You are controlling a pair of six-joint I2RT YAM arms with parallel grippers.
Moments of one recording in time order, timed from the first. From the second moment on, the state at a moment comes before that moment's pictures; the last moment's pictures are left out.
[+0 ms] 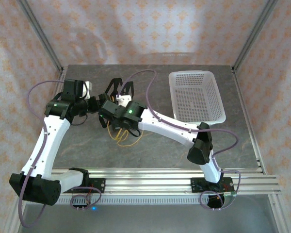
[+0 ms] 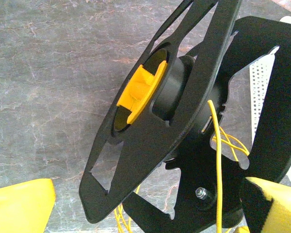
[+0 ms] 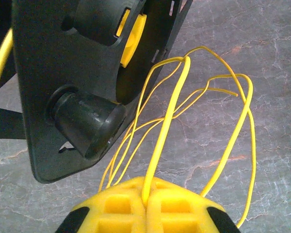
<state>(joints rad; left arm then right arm) -0.09 1.17 1.26 -0.97 0.21 -0.46 1.17 2.04 2.12 -1.23 0.46 0.95</state>
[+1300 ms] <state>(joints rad) -0.17 1.34 1.34 -1.04 0.11 -0.36 1.19 2.12 2.24 -1.27 0.49 0.94</state>
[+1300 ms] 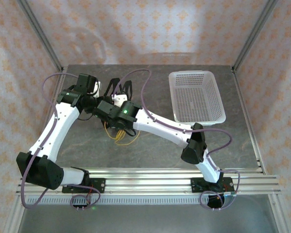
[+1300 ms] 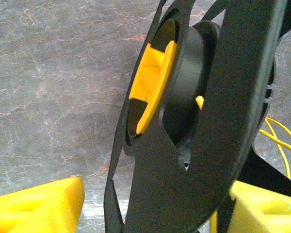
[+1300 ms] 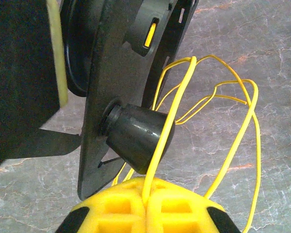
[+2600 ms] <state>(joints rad) -0.15 1.42 1.37 -1.06 0.11 -0.31 1.19 2.17 2.23 -1.27 0.50 0.93</state>
